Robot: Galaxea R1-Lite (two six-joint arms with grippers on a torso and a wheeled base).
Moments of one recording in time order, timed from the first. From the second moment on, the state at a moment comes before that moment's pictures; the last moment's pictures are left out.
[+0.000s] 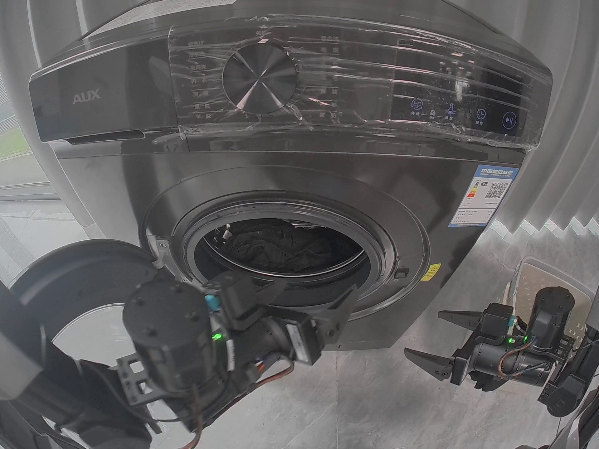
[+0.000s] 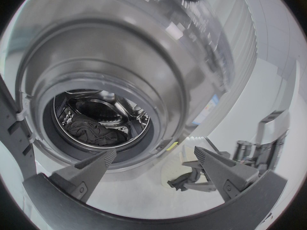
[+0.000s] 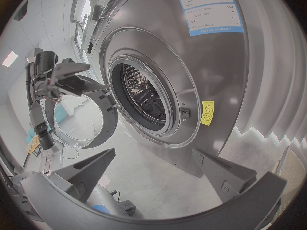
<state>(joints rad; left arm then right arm) -0.92 1.79 -0.51 -1.20 0.29 -0.40 0.45 1.85 -0.02 -1.55 0.27 -0.02</state>
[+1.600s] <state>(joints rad) -0.83 1.36 -0.02 -1.17 0.47 -0.26 0.30 0.89 -0.02 -0.63 0.06 0.00</state>
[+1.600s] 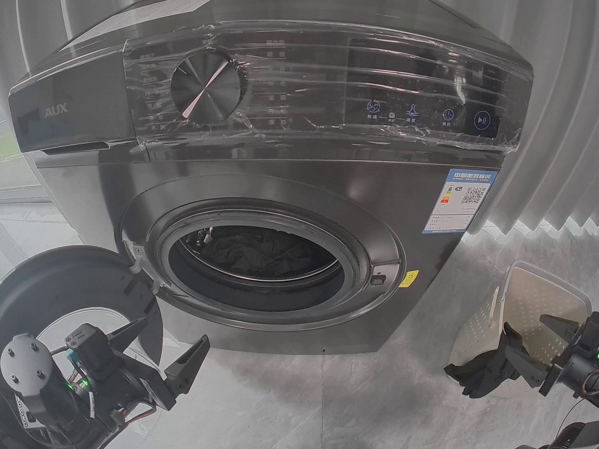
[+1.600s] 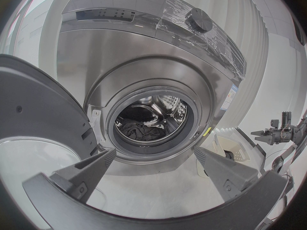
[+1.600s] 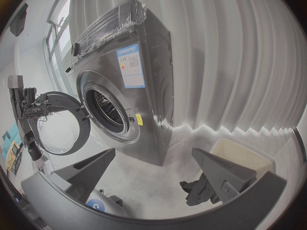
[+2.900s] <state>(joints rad) -0.70 0.81 -0.02 -0.64 0.50 -0.25 0.02 0.02 -0.02 -0.07 0.22 0.05</state>
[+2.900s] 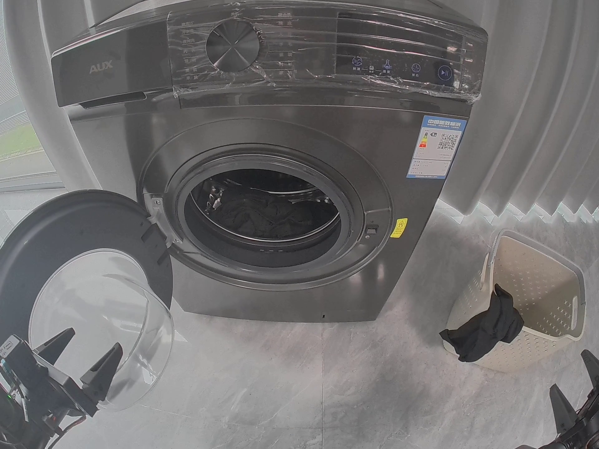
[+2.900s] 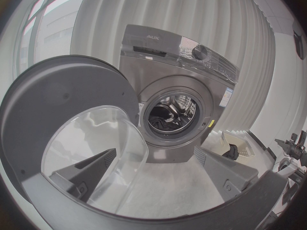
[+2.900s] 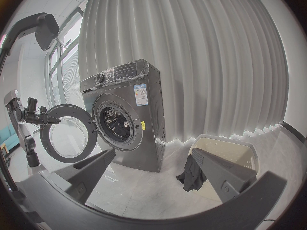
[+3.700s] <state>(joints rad) -0.33 0.39 -0.02 -0.22 -0.02 -0.17 0.01 0.01 -0.02 -0.07 0.22 0.04</state>
